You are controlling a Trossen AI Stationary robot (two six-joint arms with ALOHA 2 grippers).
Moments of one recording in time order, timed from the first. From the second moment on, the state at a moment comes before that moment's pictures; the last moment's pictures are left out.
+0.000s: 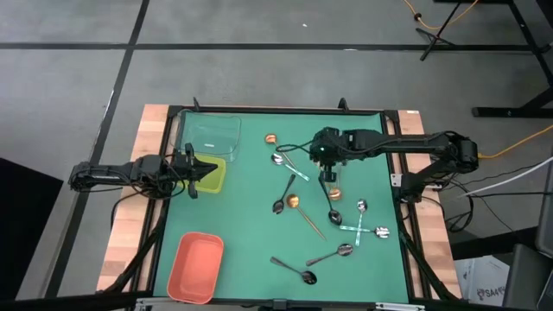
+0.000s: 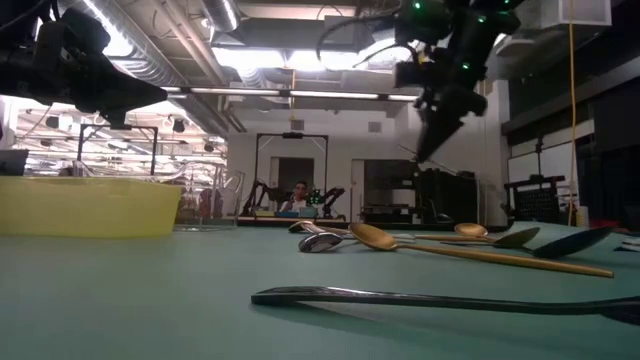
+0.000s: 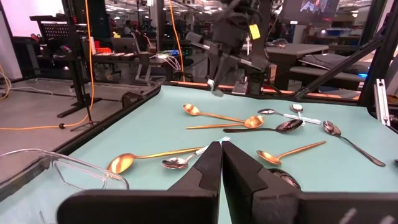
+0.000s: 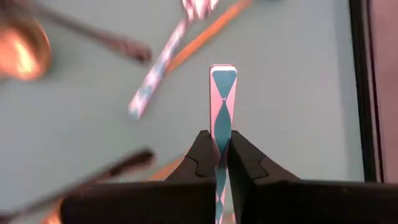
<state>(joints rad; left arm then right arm) -0.01 0.00 0.05 -0.08 -0.27 -0.05 -0.19 1.48 1.09 -0.70 0.17 -0.22</state>
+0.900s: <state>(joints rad) -0.01 0.00 0.05 -0.08 -0.27 -0.05 -0.19 1.48 1.09 -0.21 0.05 -0.22</state>
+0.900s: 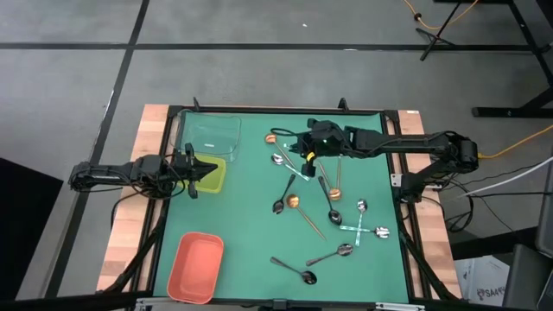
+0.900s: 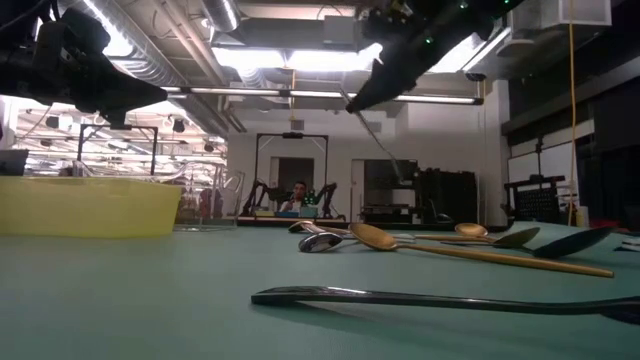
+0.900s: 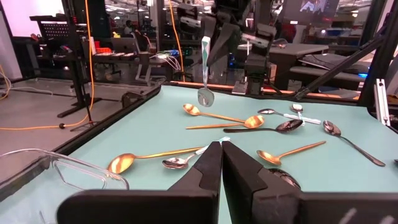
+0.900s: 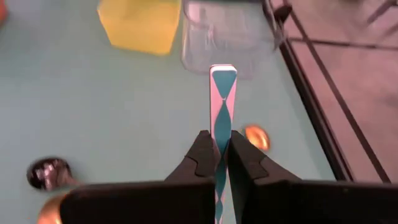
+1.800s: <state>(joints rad) -0.01 0.00 0.05 -0.08 -0.27 -0.05 -0.19 1.48 1.09 0.28 -0.04 -0.22</state>
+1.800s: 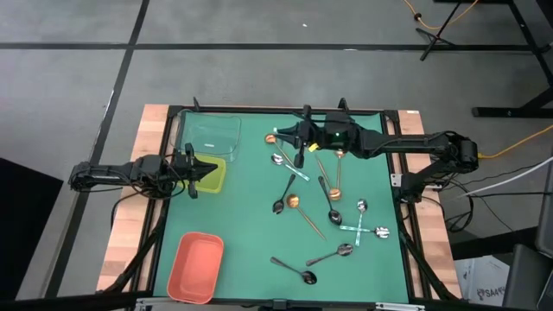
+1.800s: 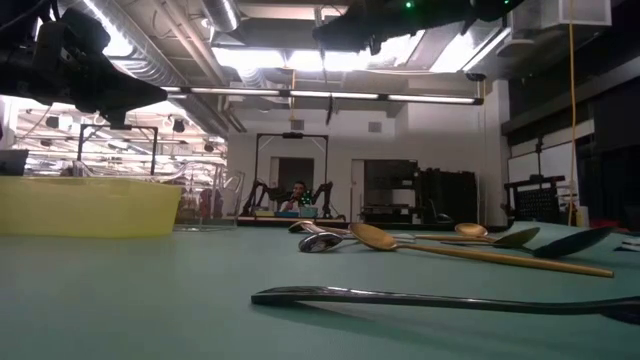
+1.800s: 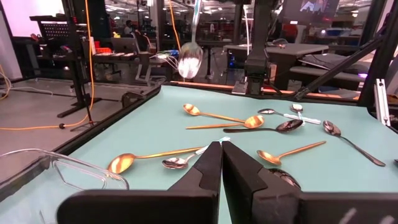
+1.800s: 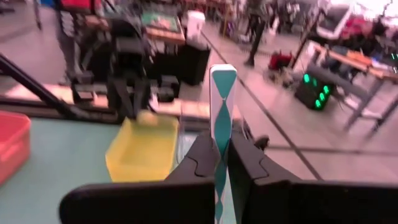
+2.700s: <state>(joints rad) -0.01 0.00 0.05 -0.08 -0.27 -0.05 -0.19 1.48 1.09 0.72 -0.15 -0.22</state>
